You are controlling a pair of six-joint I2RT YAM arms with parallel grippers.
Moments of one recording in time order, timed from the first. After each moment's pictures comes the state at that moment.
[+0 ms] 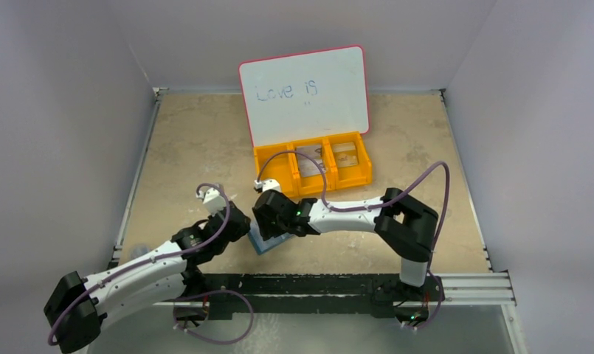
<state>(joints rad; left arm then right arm) -0.85 0.76 0.33 -0.36 -0.53 -1.12 1.17 1.84 1.14 -0.23 0.20 0.64</state>
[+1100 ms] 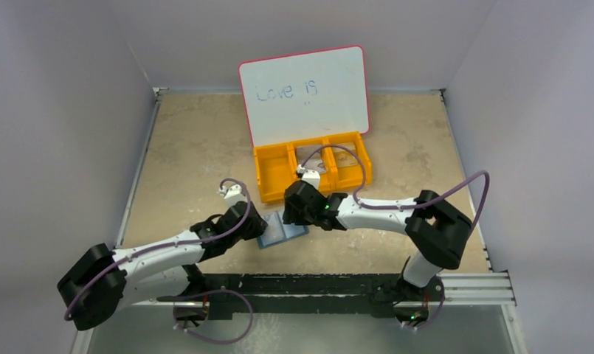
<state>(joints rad) -0.85 1.00 0.33 -0.11 -0.33 -1.02 1.04 1.64 0.93 -0.21 0.28 0.92</state>
